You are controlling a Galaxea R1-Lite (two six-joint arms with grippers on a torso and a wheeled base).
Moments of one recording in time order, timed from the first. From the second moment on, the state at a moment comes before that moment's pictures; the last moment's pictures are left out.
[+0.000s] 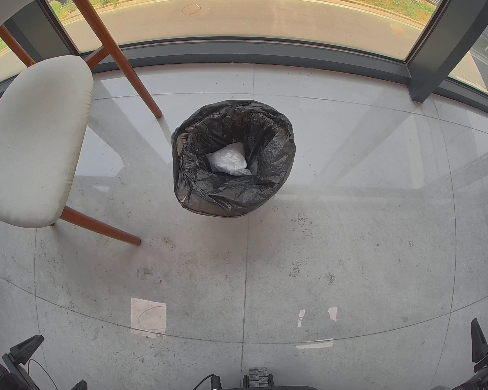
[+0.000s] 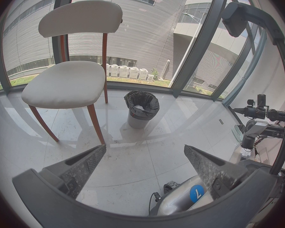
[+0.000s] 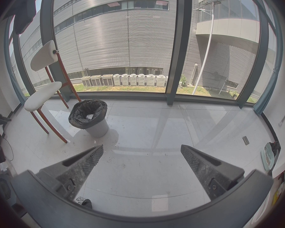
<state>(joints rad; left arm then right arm) -0.09 0.09 -0.03 0.01 -0.34 0.02 0.00 0.02 -0.02 0.01 -0.03 0.00</state>
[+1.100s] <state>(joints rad) 0.00 0.02 -0.02 0.00 -0.05 0.03 0.00 0.01 -0.02 0.00 -0.02 -0.01</state>
